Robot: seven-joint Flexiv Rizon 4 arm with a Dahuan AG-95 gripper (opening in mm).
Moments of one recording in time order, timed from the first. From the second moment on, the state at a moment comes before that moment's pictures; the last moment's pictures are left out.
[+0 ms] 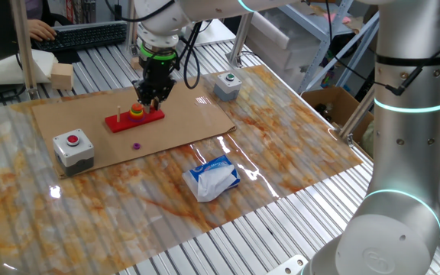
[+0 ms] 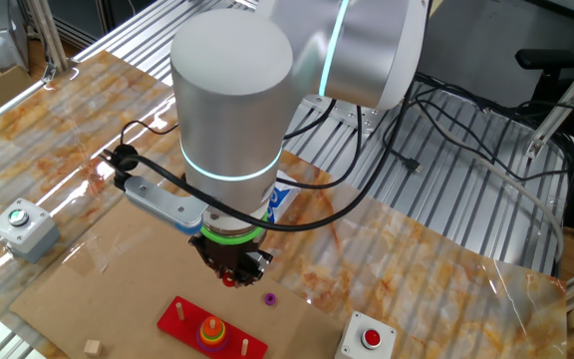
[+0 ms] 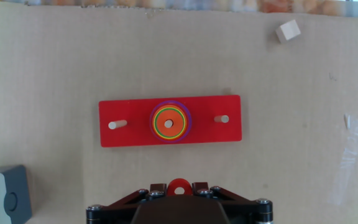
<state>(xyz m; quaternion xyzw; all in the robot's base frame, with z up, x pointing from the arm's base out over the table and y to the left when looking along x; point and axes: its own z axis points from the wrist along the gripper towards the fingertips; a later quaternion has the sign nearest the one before) 0.653 0.062 0.102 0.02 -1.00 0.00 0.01</state>
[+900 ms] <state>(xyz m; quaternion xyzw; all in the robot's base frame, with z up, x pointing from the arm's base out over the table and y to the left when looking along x) 0.653 0.063 0.100 0.01 -1.00 0.00 0.00</state>
